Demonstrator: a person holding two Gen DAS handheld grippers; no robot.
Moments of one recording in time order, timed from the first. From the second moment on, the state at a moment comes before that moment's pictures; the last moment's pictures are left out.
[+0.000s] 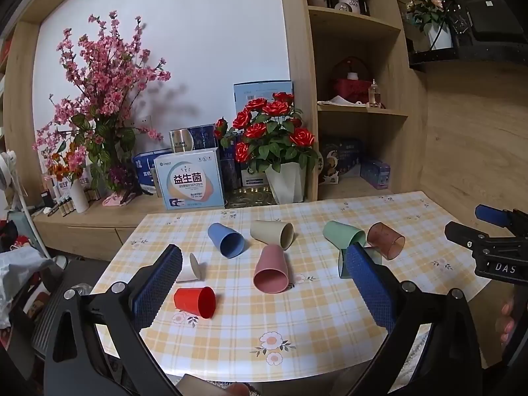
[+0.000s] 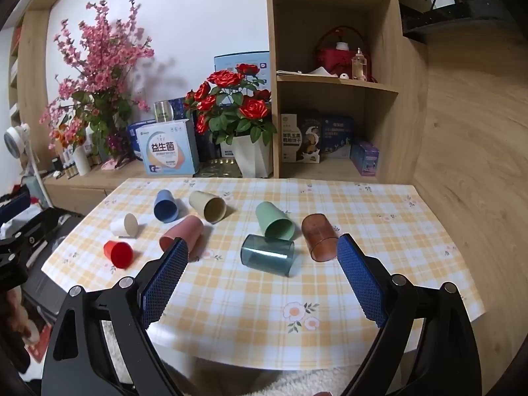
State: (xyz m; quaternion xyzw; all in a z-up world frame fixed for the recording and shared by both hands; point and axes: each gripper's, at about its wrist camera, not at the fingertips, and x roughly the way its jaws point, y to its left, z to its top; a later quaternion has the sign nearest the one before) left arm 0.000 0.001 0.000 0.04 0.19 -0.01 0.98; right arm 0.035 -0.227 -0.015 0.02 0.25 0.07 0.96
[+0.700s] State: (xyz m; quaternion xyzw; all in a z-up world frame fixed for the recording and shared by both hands) left arm -0.002 -0.001 0.003 0.05 0.19 -0.01 0.98; right arm 0.032 -0.238 -0.020 0.02 0.25 0.06 0.97
